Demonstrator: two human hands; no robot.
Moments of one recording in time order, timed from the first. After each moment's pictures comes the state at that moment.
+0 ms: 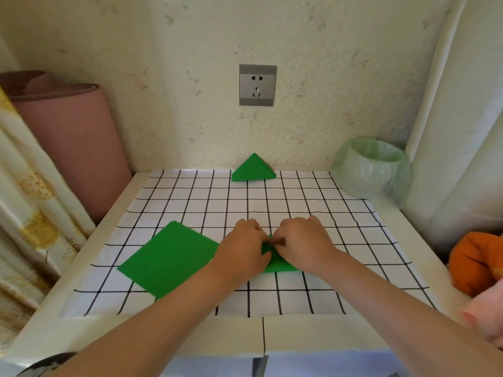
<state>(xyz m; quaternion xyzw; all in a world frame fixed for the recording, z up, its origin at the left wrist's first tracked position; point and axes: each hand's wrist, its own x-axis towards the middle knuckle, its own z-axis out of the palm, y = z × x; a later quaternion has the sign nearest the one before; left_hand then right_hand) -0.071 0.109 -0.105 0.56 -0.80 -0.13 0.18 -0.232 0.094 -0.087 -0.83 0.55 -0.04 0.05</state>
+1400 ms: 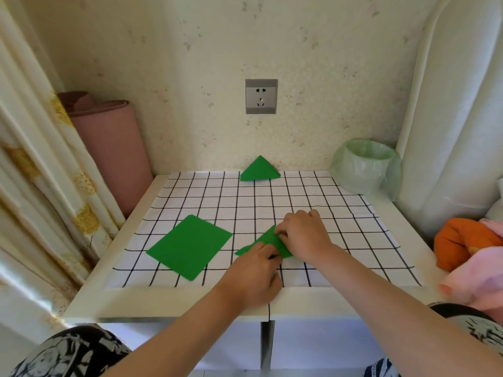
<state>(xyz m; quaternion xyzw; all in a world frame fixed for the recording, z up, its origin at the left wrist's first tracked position) -0.071 0.188 -0.115 0.45 -0.87 -0.05 0.17 -0.232 0.115 -0.092 -0.83 0.55 -0.07 -0.02</state>
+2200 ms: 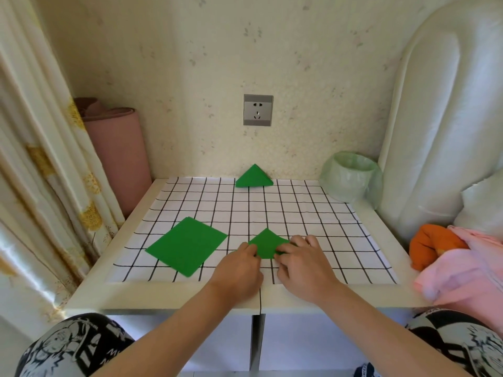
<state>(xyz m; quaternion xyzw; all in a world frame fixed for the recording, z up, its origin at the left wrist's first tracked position) -0.069 0.202 -0.099 0.55 -0.84 0.01 0.07 -0.251 0.184 -0.116 -0.85 0.50 -0.12 -0.14</state>
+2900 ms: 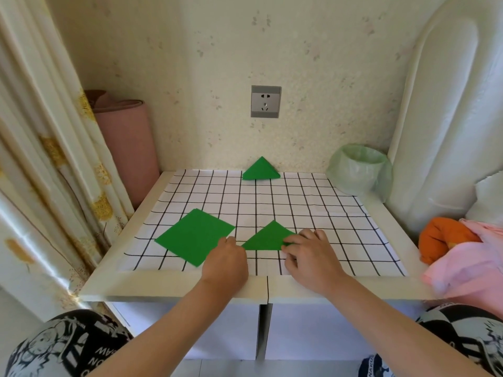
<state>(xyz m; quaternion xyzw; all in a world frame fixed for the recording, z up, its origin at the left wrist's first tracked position) -0.043 0.213 -0.098 0.68 -0.74 -0.01 0.03 -0.253 0.183 -0.126 -0.84 0.51 -0.17 -0.12</state>
